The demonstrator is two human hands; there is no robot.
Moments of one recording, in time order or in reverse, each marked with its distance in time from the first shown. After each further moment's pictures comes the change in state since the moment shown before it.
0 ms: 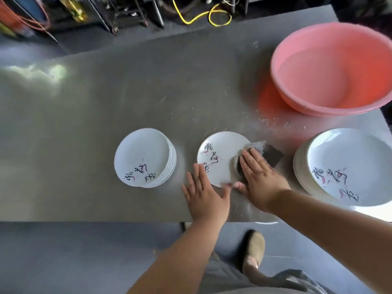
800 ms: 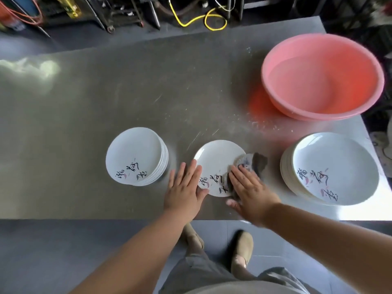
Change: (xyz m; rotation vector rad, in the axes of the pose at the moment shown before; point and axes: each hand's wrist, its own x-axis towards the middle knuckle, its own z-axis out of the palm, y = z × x) left_hand 0.029 -0.052 -0.021 0.348 -0.067 0.430; right_hand -0.032 0.006 0.027 -0.019 -0.099 -0.082
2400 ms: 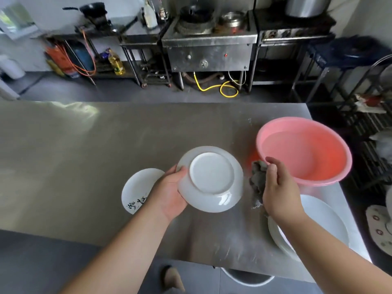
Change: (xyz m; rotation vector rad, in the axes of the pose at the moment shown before) left_hand -0.004 0.042 -0.249 -2.121 0.098 -0.402; right_hand -0.034 0.007 -0.201 0.971 0.896 0.204
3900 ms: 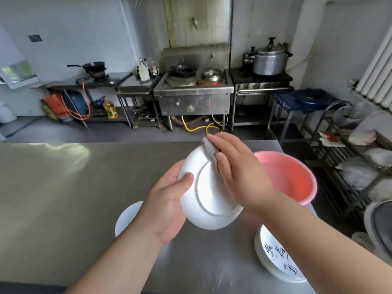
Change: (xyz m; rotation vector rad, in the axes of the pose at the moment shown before) left_hand -0.111 0.051 0.066 0.189 -0.510 0.324; right_hand -0.006 -0.168 -0.040 -0.317 -0.142 -0.715
